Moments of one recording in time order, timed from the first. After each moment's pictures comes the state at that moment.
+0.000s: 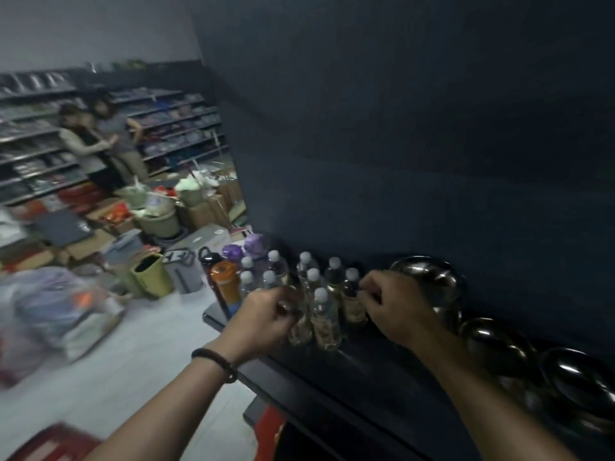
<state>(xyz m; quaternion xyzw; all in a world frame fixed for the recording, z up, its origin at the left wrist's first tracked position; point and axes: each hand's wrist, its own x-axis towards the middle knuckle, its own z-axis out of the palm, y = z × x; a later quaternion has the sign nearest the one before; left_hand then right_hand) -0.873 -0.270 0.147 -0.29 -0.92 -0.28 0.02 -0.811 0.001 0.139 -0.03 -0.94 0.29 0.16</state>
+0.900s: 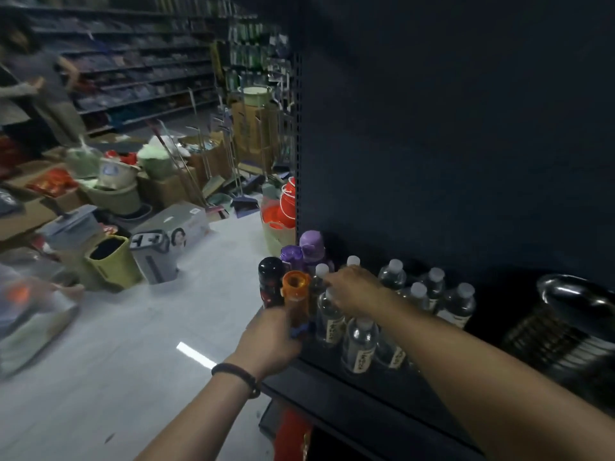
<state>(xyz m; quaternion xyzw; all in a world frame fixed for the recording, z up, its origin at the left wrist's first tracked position) -1.088 -0.480 0.070 -0.24 -0.93 -0.24 -0.11 -1.105 -0.261 0.090 -0.03 -0.99 0.03 -0.12</state>
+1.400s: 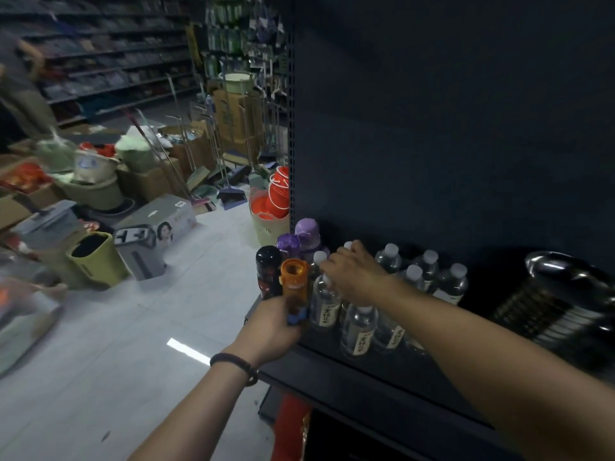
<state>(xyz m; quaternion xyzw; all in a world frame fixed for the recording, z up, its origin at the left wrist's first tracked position) -1.091 -0.493 0.066 -0.27 -0.90 -0.31 -0.13 -1.094 -0.264 0.092 0.10 -0.98 -0.14 -0.01</state>
